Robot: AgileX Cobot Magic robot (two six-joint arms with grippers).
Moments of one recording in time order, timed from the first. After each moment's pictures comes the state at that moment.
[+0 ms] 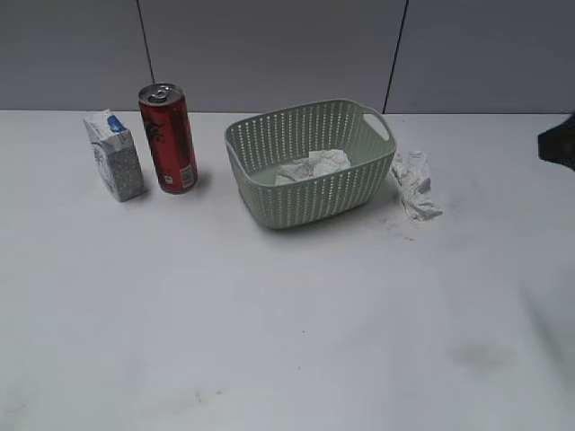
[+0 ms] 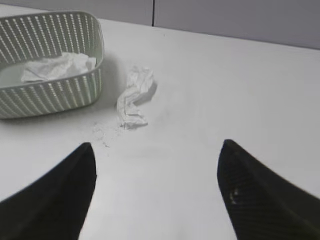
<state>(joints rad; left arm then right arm) -0.07 0.00 -0.51 -0.11 1.05 0.12 0.18 1.02 -0.64 0.06 0.30 -0.03</state>
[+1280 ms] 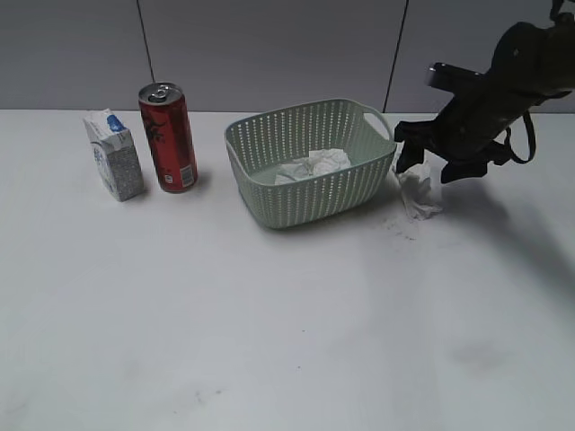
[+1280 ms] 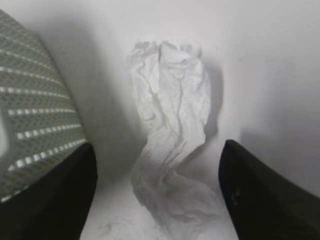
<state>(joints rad) -0.07 0.00 -0.50 -0.11 1.05 0.11 0.18 2.17 -1.50 0.30 0.54 0.11</state>
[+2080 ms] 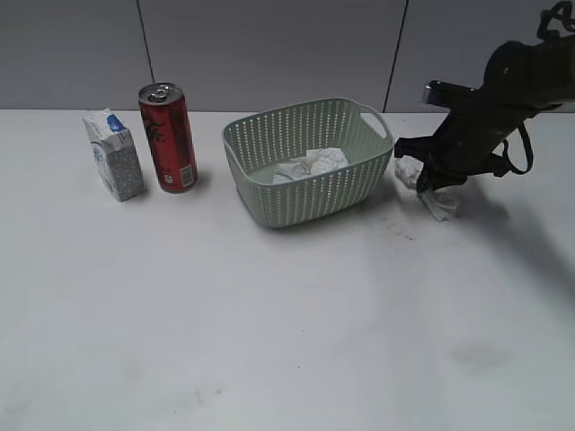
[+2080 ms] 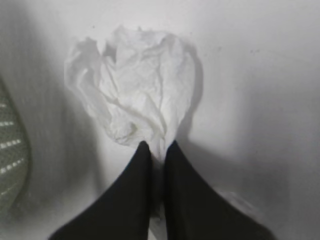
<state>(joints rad) -0.06 0.00 -0.50 -0.11 1.05 0.11 0.18 2.24 -1.51 0.24 0.54 0.14</state>
